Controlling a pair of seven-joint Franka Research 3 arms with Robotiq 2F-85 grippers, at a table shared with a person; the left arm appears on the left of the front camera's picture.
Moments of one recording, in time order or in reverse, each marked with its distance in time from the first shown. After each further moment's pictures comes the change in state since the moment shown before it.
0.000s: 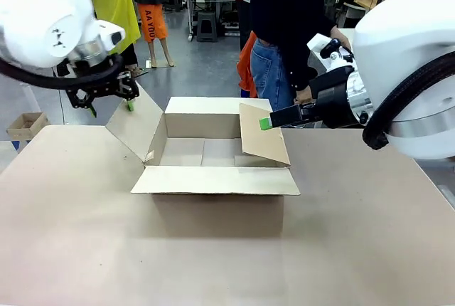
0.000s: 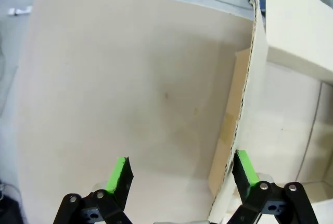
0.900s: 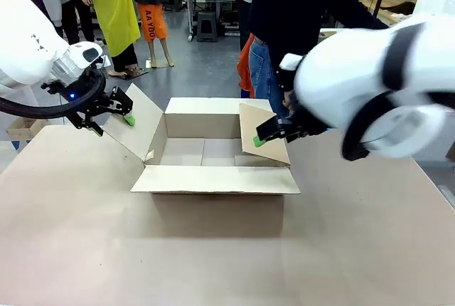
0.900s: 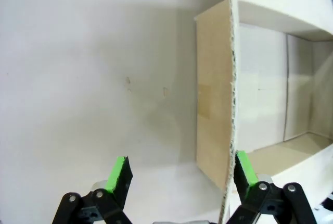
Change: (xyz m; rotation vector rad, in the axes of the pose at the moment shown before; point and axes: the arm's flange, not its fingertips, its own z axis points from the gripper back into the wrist) left arm -0.008 0.038 -0.033 -0.276 0.102 -0.140; right arm 0.010 -0.005 -0.065 -0.248 0.288 -0.119
